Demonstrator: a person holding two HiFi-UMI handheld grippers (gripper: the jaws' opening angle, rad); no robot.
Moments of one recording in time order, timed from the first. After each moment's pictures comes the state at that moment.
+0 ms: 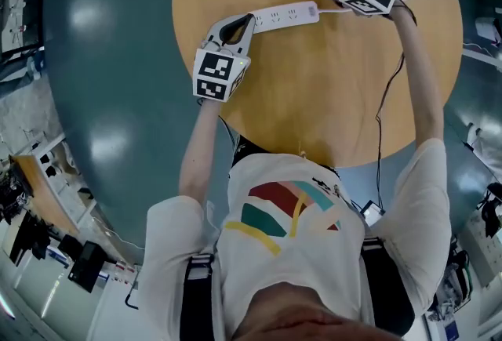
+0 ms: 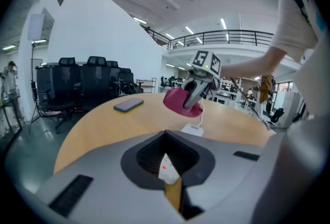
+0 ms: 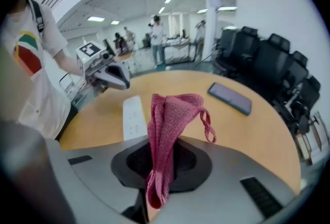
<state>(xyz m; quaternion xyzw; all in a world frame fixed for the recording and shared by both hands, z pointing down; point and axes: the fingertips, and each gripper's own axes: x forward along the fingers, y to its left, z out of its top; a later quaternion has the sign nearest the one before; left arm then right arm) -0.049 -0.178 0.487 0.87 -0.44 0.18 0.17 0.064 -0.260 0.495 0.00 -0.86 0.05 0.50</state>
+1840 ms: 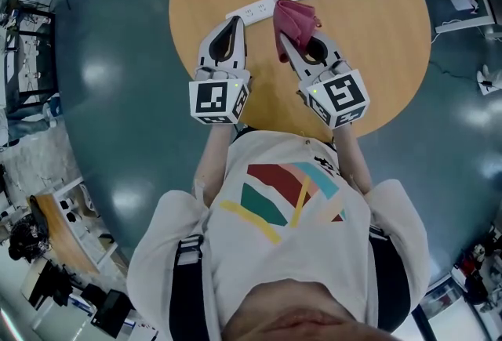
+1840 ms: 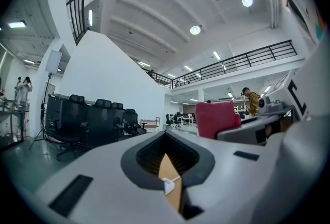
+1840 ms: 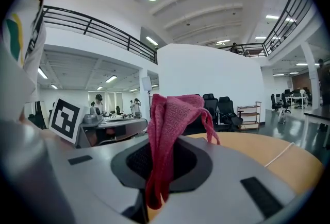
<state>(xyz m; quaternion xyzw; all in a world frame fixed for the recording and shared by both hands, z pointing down) -0.007 -0.069 0.289 0.87 -0.49 -0.01 0.04 0.070 -0.037 0.300 0.43 -0.90 0.07 0.07</state>
